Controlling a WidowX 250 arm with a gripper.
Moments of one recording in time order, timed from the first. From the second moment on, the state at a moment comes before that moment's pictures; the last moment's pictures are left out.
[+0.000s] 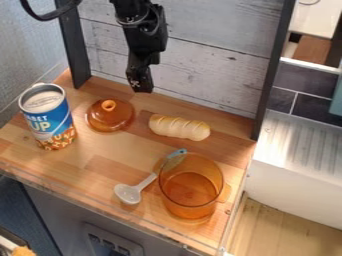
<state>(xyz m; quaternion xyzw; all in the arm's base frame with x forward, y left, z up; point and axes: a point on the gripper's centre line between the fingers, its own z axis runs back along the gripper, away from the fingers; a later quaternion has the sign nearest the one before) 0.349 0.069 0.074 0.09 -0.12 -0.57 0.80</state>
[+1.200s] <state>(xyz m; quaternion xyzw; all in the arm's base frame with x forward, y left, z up) 0.280 -0.010 0.065 0.01 -0.12 -0.55 0.83</state>
